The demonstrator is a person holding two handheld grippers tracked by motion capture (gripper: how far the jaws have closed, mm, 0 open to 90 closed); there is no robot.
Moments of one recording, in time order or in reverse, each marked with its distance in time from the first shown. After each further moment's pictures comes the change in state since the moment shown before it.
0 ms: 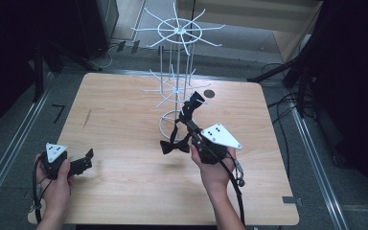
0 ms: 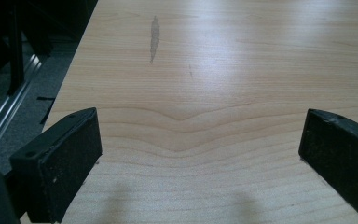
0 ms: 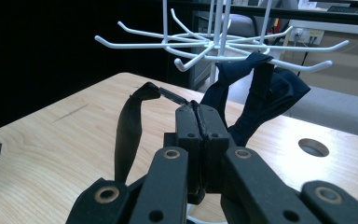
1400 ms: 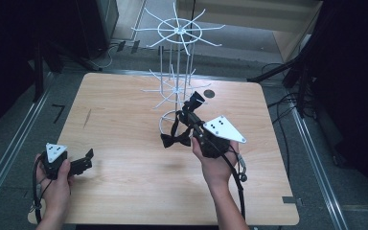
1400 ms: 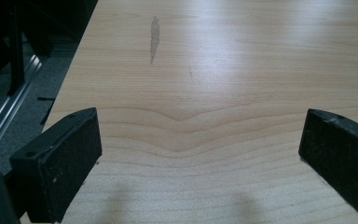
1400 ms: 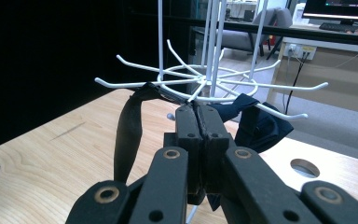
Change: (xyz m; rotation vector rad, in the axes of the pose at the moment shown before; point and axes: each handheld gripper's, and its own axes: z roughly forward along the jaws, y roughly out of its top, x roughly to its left) left arm 0.000 0.000 0.000 0.000 0.003 0.003; right arm -0.003 0.024 -0.002 -0.042 -0.009 -0.012
